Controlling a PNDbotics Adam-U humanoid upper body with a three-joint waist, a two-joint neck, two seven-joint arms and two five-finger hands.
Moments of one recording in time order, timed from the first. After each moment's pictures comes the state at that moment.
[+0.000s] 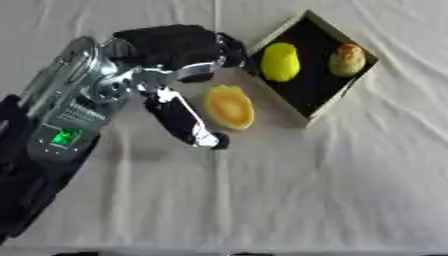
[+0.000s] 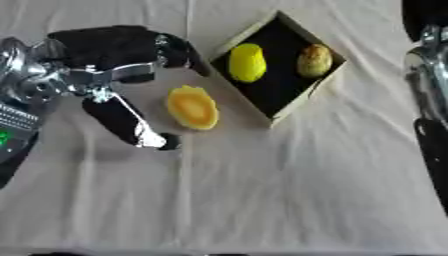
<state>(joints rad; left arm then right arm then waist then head) -0.93 0.36 -0.55 -1.76 -0.73 0.03 -0.80 -0.54 -0.57 0.01 -1.98 -0.17 0.04 -0.26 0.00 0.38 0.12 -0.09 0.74</state>
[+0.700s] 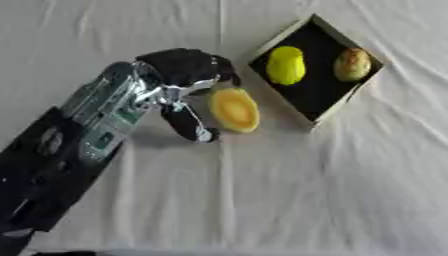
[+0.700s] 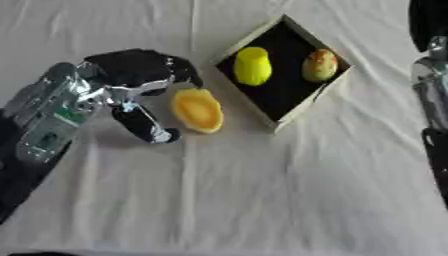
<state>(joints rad) -0.92 0.31 -0.55 -1.54 -0.96 0.00 -0.68 -0.53 -0.57 0.01 -1.98 -0.17 0.04 -0.26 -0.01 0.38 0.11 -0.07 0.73</state>
